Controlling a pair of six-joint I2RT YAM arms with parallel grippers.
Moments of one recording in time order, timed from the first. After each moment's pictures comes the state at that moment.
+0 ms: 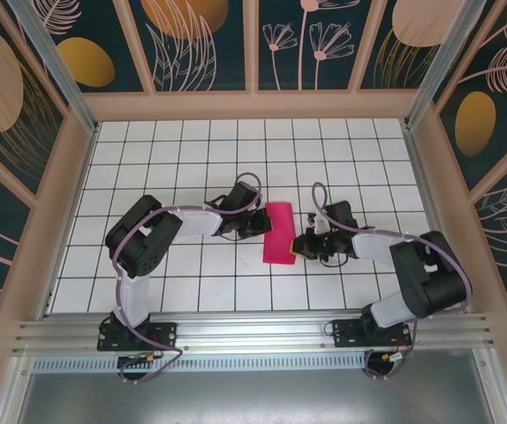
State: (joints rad) left arm -0.72 1.99 1.07 0.02 0.36 -0.91; right arm 0.37 1.46 0.49 -0.05 -0.71 0.67
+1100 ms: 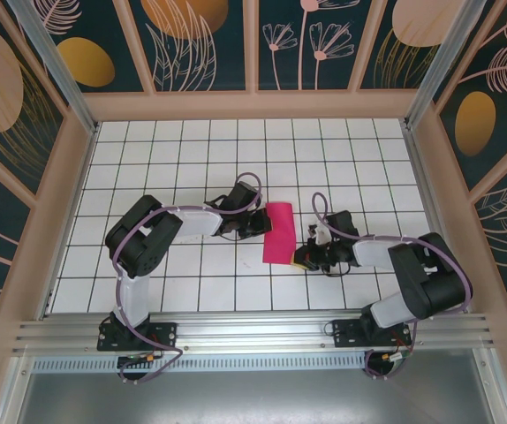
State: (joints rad) left arm -0.72 1.99 1.07 0.02 0.36 -0.90; right arm 0.37 1.47 0.41 -0.02 -0.75 0.68
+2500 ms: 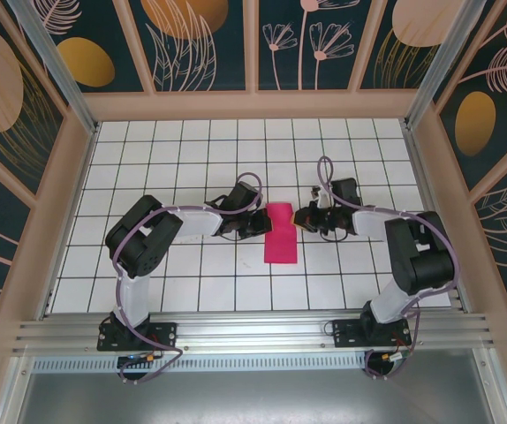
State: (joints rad) left arm -0.72 1.99 1.07 0.02 0.36 -0.89; right arm 0.26 1.65 0.71 0.00 -0.76 0.62
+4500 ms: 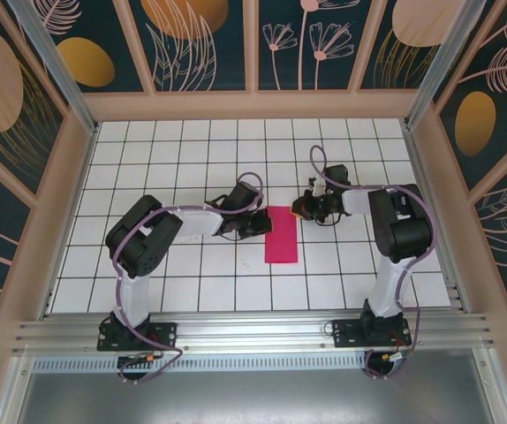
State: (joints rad) left arm -0.73 1.99 1.08 0.00 0.35 -0.86; right arm 0.24 1.91 0.96 -0.09 -0.69 0.59
